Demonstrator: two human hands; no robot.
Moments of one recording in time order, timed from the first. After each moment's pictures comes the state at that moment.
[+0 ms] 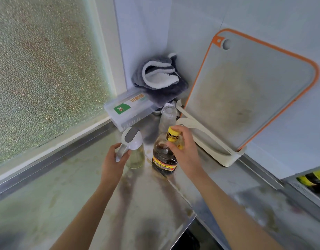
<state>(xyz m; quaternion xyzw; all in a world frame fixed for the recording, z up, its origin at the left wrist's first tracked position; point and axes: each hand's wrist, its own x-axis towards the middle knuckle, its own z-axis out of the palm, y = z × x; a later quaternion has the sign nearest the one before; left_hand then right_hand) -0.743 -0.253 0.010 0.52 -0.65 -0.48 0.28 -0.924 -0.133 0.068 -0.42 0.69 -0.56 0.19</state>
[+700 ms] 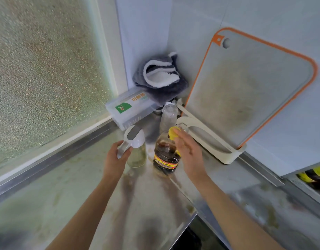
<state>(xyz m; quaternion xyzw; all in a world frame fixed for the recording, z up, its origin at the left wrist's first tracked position) -0.745 -0.251 0.023 0.50 -0.64 -0.50 0.29 -0.918 -0.120 0.053 -0.36 0.65 -0.63 0.24</state>
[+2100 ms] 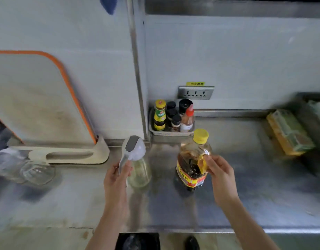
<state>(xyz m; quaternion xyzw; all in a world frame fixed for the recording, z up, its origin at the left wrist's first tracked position) -0.957 0.072 0.052 0.26 -0.59 -0.75 0.14 -0.995 0.314 0.066 0.10 0.64 -0.76 -0.01</state>
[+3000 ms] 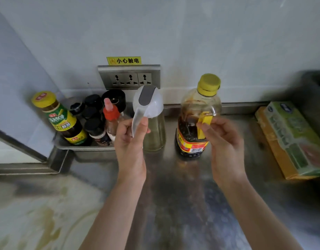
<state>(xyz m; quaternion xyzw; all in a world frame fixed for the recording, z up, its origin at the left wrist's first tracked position) -1.198 0.328 -0.023 0.08 -0.52 -0.82 0.22 -1.194 0.487 -0.002 0.05 0.57 -0.81 -0.11</state>
